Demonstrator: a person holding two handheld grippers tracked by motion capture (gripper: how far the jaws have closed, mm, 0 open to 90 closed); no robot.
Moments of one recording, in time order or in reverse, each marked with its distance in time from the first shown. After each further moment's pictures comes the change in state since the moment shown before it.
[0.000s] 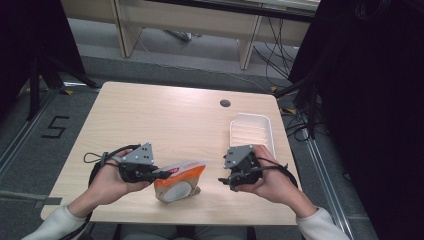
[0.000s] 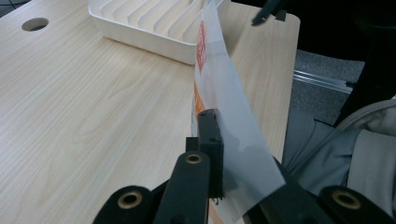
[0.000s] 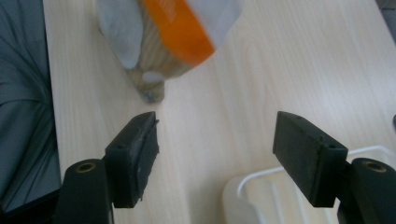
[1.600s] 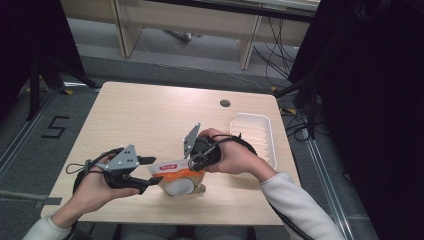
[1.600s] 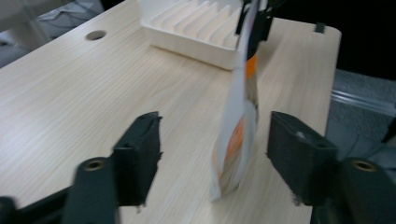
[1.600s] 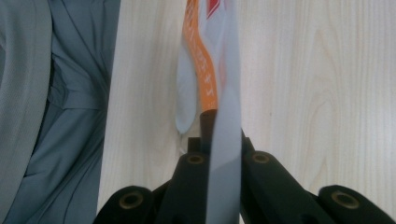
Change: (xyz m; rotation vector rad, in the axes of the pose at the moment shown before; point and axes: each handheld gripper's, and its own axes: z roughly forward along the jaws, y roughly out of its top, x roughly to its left) left arm 0.007 -0.038 -0.023 -0.105 0.164 -0.059; right arm -0.017 0.088 0.047 0.204 0.323 -0.121
